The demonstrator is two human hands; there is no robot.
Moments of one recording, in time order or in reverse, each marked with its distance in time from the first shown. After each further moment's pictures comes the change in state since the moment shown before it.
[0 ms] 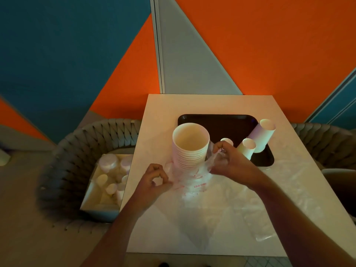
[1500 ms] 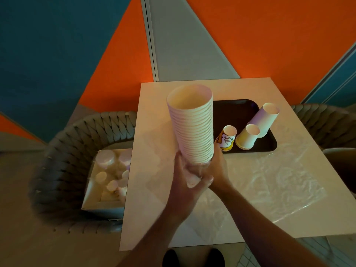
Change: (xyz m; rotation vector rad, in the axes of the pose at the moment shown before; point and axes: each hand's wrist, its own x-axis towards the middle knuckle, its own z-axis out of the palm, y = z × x) left_hand -0.014 0.022 0.064 -0.180 -0.033 0.165; right_hand 0.027 0.038 0.107 -0.027 0.450 0.008
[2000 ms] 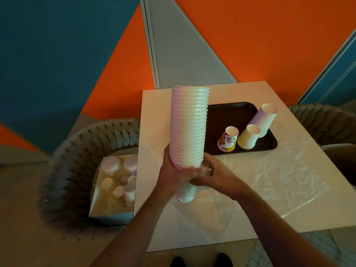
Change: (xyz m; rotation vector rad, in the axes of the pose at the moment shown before) left_hand 0.030 -0.005 -0.057 0.065 0.065 -0.136; right_hand -0.026 -0.016 -0.016 0.253 -0.476 0.060
